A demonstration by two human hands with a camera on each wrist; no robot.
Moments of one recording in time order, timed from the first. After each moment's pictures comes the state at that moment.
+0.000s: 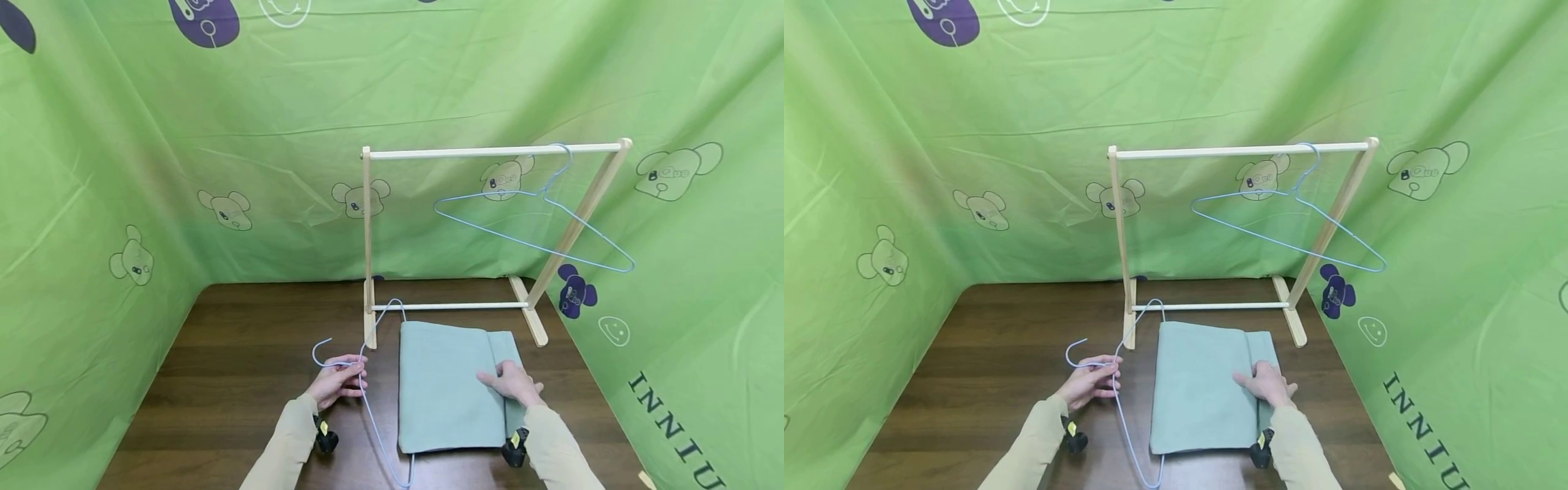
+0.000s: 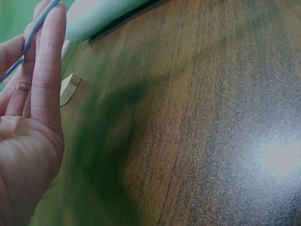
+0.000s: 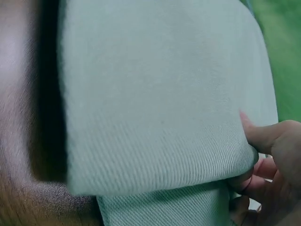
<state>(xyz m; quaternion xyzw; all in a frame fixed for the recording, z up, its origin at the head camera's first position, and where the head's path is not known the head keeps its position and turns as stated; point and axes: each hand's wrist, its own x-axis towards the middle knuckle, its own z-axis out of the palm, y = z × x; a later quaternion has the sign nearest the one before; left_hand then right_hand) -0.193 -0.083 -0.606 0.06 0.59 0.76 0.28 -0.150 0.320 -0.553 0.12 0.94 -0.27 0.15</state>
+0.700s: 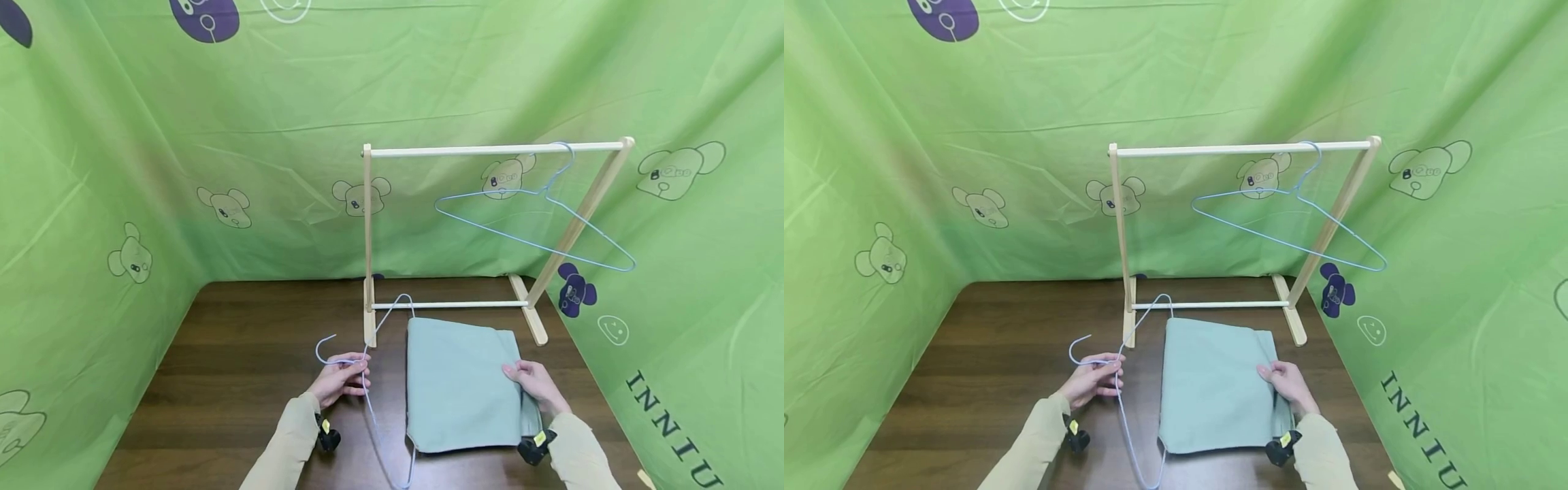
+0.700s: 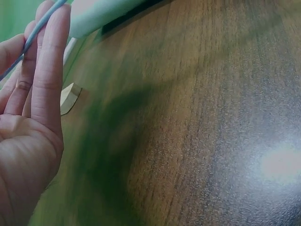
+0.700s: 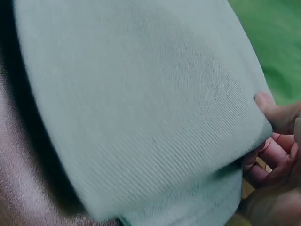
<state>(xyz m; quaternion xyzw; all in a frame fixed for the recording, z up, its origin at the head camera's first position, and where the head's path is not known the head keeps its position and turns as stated) -0.195 -0.077 -0.606 0.07 0.58 0.76 0.28 -0.140 0.355 -0.565 0.13 0.83 -0.53 0.10</state>
